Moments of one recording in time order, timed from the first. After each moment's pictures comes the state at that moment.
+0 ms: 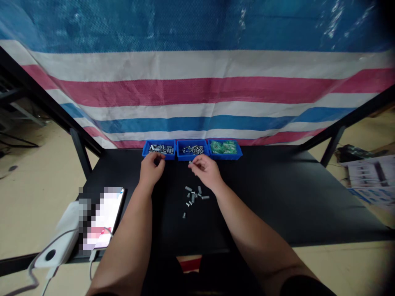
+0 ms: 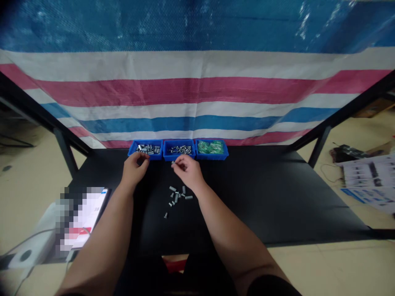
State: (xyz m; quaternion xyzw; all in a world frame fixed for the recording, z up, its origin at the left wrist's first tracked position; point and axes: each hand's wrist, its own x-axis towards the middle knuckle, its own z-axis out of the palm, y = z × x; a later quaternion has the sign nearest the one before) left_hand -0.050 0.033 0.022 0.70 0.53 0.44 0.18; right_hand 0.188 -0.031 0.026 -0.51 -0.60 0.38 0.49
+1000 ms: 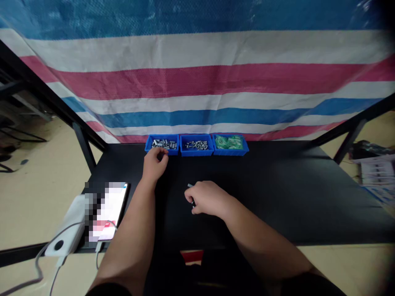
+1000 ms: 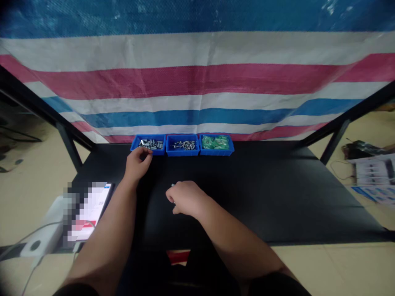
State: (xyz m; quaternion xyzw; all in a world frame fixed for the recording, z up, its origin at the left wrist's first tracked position) left_hand -0.049 0.033 0.022 0.70 0.53 0.44 0.18; right_hand 0.160 -0.086 0.069 -0.50 -0.82 0.27 -0.07
